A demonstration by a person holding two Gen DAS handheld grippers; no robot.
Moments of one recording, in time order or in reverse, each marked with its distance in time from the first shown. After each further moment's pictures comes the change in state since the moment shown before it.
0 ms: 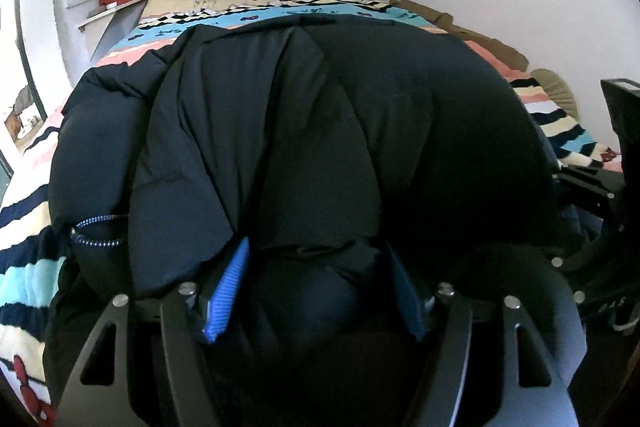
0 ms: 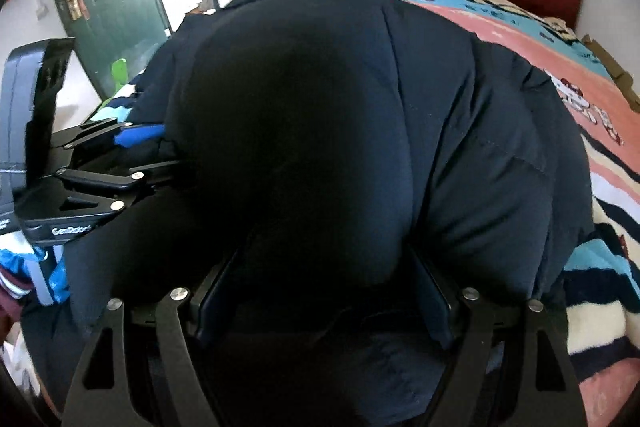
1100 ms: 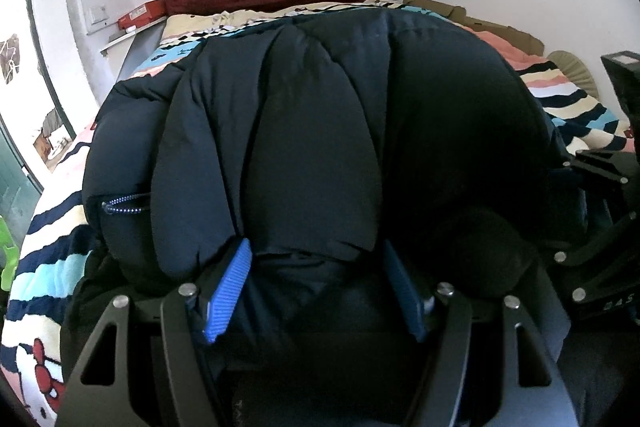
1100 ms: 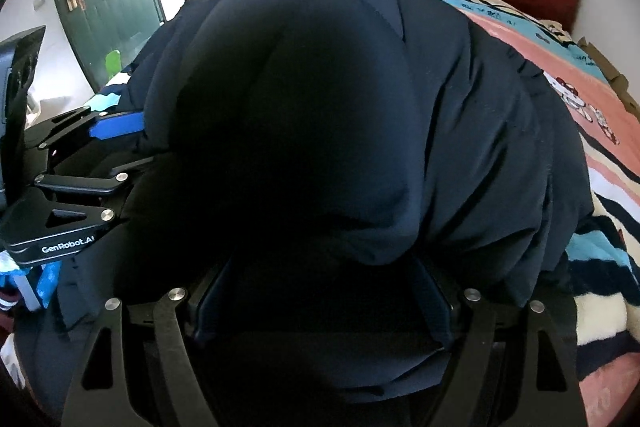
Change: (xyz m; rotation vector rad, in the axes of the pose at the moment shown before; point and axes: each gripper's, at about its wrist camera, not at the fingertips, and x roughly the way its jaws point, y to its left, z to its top) left arm -0.015 -0.024 -0.021 0.052 -0.039 0.132; right arm 0.002 0.003 -0.022 -0.017 0.001 -0.031
